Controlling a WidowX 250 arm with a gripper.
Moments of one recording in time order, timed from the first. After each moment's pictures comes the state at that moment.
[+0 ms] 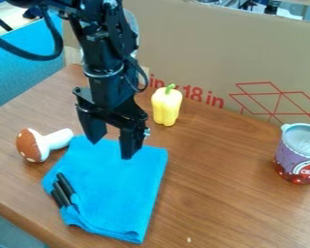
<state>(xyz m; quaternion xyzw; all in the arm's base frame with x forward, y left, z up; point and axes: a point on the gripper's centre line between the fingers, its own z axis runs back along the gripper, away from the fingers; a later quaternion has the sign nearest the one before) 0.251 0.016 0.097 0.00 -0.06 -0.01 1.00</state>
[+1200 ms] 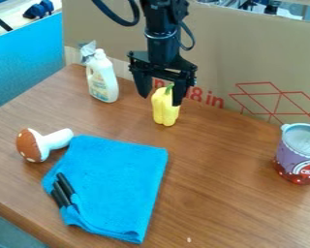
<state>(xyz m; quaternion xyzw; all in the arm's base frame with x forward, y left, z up) 0.374 -0.013 0.102 0.01 -0.10 0.02 0.99</state>
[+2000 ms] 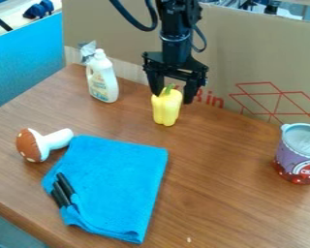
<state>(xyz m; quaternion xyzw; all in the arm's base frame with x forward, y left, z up) 0.403 -0.020 0.091 0.01 -0.11 0.02 0.99</state>
